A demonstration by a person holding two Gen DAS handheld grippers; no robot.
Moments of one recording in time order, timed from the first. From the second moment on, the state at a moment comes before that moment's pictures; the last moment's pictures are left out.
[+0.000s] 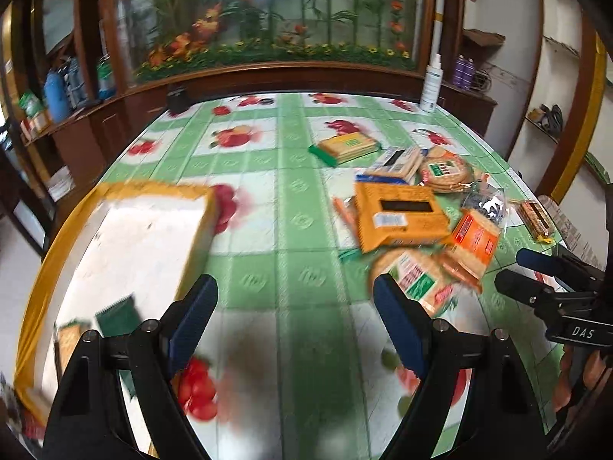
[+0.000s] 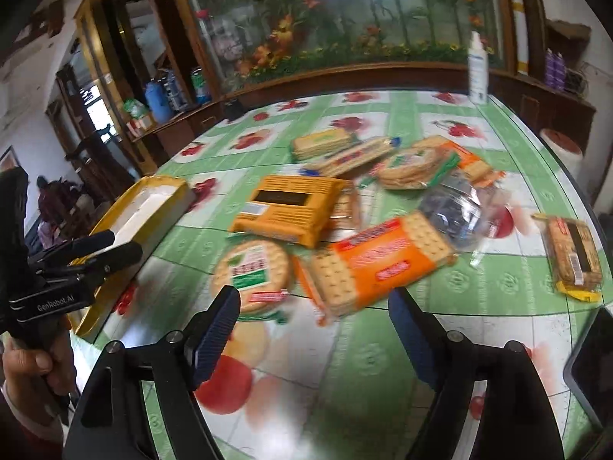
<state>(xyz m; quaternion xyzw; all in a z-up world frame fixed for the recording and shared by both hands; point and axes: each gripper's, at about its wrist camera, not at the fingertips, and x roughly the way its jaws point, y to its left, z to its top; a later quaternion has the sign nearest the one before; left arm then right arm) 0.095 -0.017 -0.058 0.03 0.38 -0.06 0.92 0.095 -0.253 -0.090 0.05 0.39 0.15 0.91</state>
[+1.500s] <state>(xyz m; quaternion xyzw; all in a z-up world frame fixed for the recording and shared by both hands) 0.213 -0.156 -0.087 0.40 0.45 -0.44 0.67 0.209 -0.222 -0.113 -0.33 0.51 0.46 0.64</state>
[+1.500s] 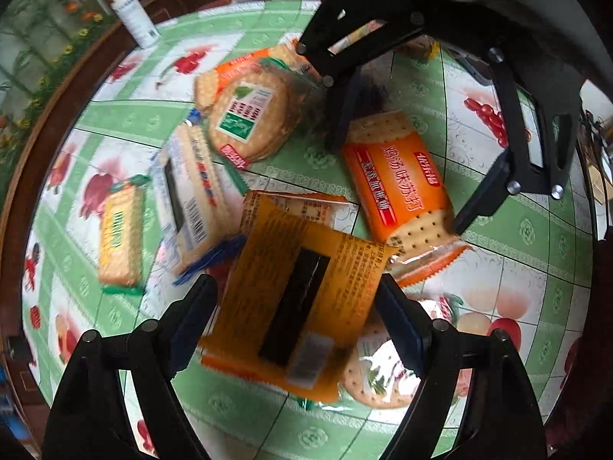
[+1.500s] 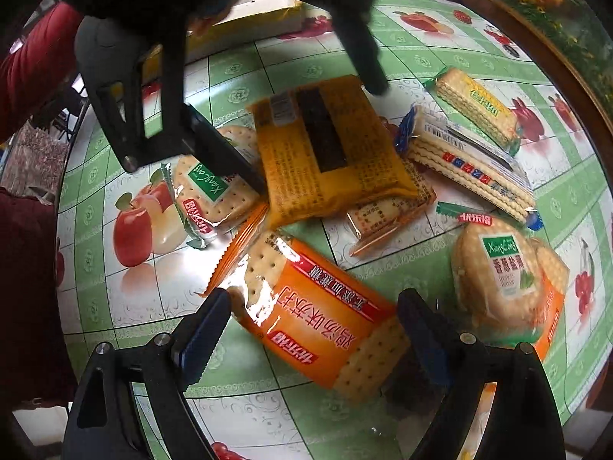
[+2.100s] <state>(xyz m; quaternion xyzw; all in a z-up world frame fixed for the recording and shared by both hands) 0.193 -0.149 -0.104 0.38 0.44 -0.37 0.72 0.175 -0.251 -0.123 -0.32 0.52 0.38 0.70</state>
